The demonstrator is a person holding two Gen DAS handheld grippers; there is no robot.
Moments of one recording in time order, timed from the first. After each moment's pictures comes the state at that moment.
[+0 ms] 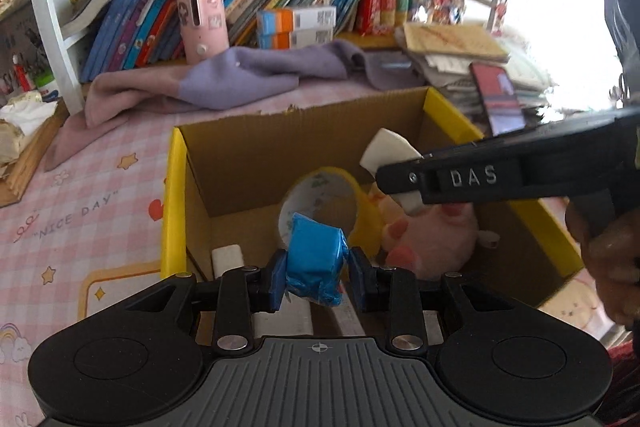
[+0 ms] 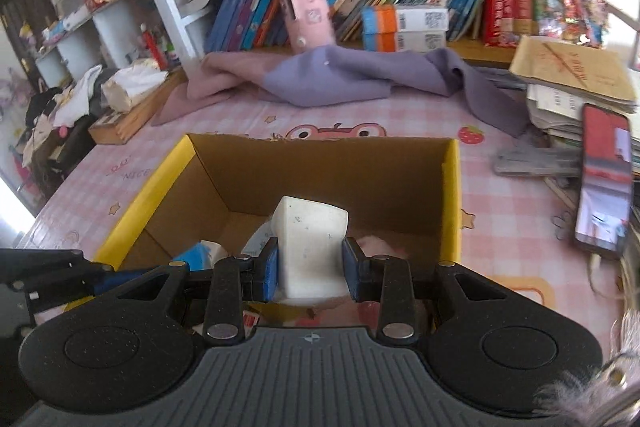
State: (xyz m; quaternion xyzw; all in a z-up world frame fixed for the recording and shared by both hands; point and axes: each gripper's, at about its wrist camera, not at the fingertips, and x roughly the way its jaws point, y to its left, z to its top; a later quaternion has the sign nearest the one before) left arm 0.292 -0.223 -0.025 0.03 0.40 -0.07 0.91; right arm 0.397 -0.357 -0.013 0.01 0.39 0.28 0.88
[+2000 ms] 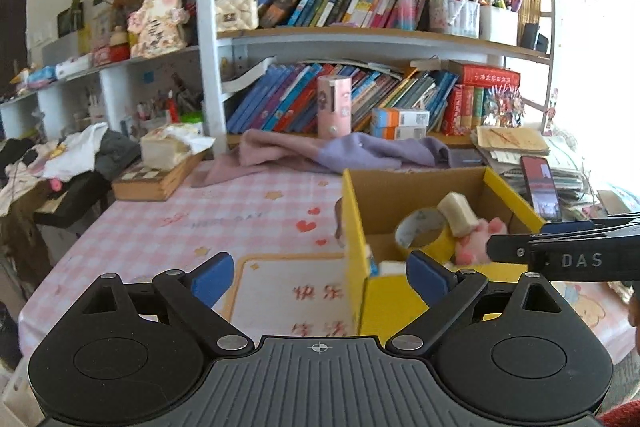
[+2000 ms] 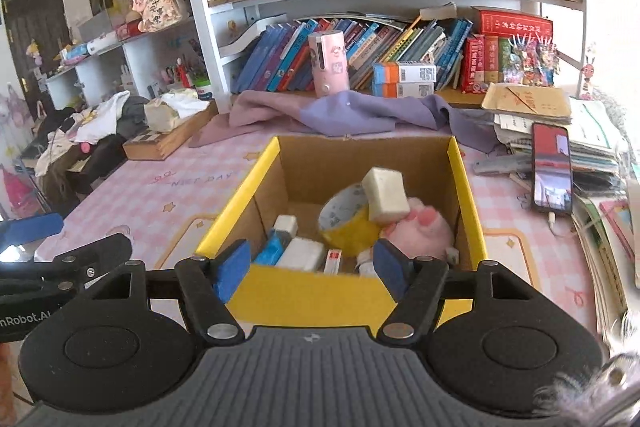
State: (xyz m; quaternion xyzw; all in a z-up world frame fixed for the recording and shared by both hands) left arm 0.104 -0.145 0.034 0.00 0.25 0.06 0.97; right arm 0.203 -0.338 0.033 0.00 0.30 0.23 0.92
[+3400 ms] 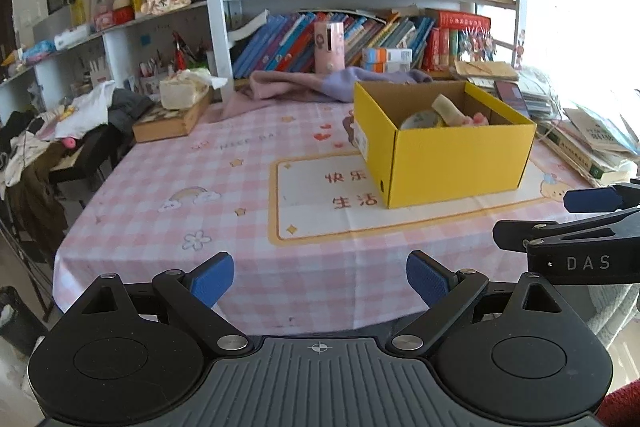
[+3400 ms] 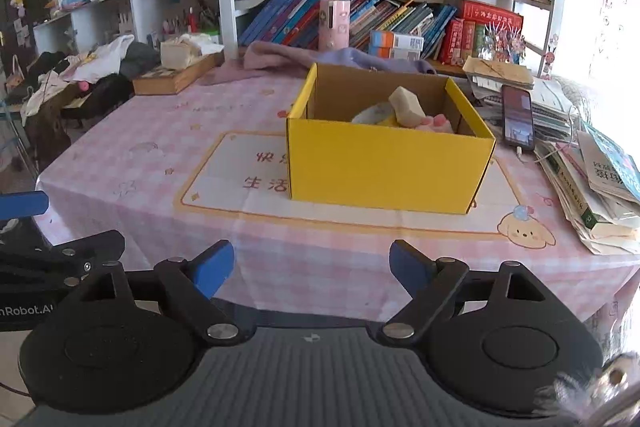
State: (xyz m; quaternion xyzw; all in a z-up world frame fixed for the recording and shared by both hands) left arm -0.014 -0.086 0.003 0.02 0.31 0.01 0.95; right arm 0.041 -0.275 0.004 -0.05 0.32 0.17 0.93
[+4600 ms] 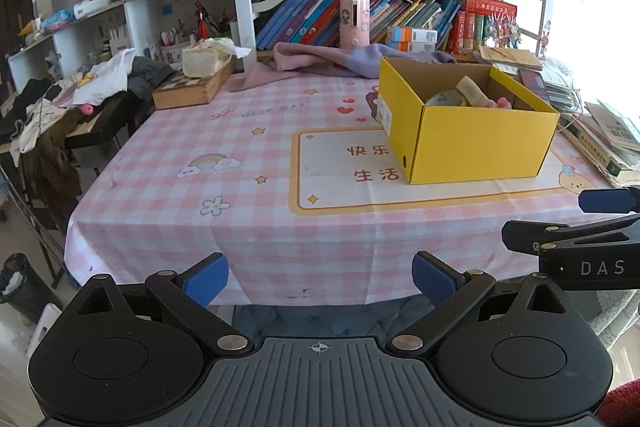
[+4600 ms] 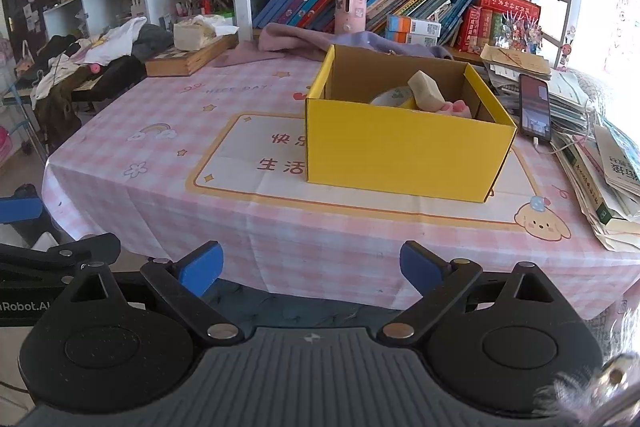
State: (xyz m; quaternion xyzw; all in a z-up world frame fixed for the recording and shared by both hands) left arm -0.018 -0.072 -0.001 0.00 0.34 0.04 0.94; right arm 0.043 -0.267 -0.003 -0.06 0.34 0.19 0.92
